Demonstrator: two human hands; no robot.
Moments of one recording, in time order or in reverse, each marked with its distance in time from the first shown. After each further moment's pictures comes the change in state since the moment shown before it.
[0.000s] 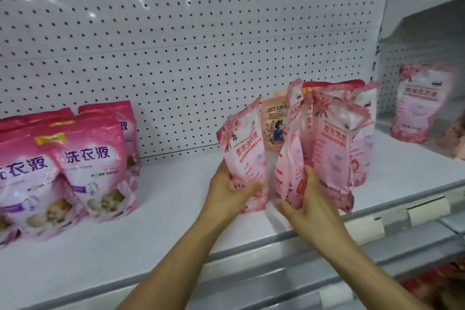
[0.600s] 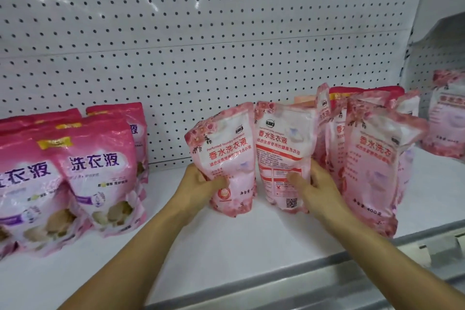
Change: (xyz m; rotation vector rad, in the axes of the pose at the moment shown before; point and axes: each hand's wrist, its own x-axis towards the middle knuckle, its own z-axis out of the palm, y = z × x) left_hand 0.050 -0.019 -0.089 -0.092 0.012 -0.023; right_hand 0.071 -0.023 0.024 0.435 -0.053 -0.100
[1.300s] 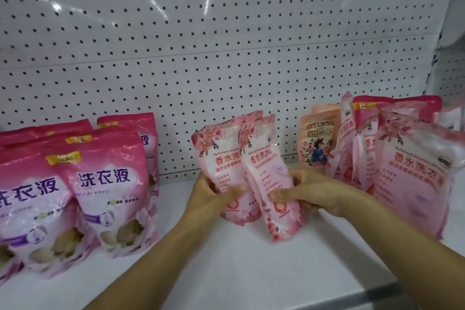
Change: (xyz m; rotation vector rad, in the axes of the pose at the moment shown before) left_hand 0.013 -0.013 -0.007 -0.137 0.045 -0.059; right_hand 0.067 -0.020 0.014 -0.020 -0.557 0.368
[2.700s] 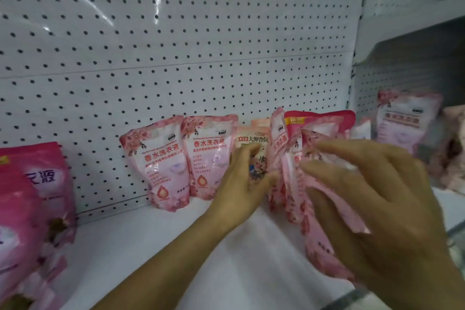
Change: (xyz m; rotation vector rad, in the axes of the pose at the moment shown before) left_hand 0.055 0.023 0.158 0.450 -0.327 0.518; right_hand -0.150 -0.003 -0.034 -1.079 1.240 -0.911
